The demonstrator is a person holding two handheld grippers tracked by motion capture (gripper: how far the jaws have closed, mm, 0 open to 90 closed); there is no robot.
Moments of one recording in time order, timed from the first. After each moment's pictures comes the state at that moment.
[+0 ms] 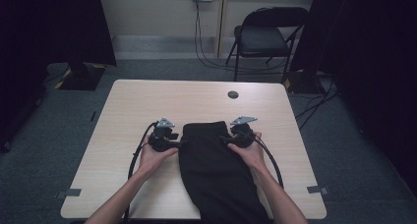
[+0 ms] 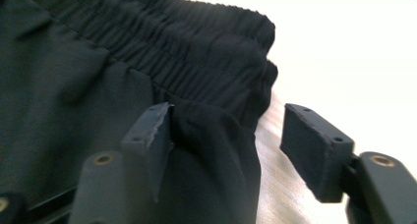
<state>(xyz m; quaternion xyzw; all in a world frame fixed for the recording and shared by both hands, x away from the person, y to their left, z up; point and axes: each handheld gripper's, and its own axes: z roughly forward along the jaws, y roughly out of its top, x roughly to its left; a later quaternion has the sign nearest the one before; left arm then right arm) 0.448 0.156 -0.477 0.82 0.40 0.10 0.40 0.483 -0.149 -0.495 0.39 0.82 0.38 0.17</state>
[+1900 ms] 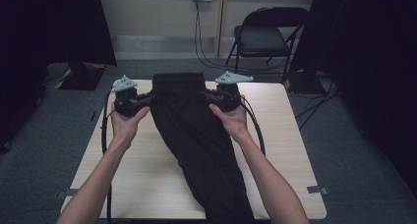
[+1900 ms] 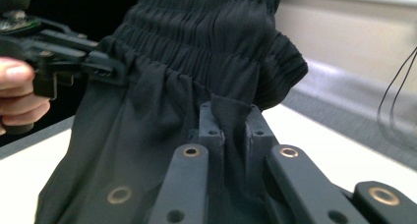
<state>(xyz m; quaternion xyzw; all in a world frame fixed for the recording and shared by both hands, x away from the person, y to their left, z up) 0.469 0.230 -0.323 0.71 0.39 0.23 0.54 0.483 -0.079 -0.317 0.29 0.76 0.55 0.18</state>
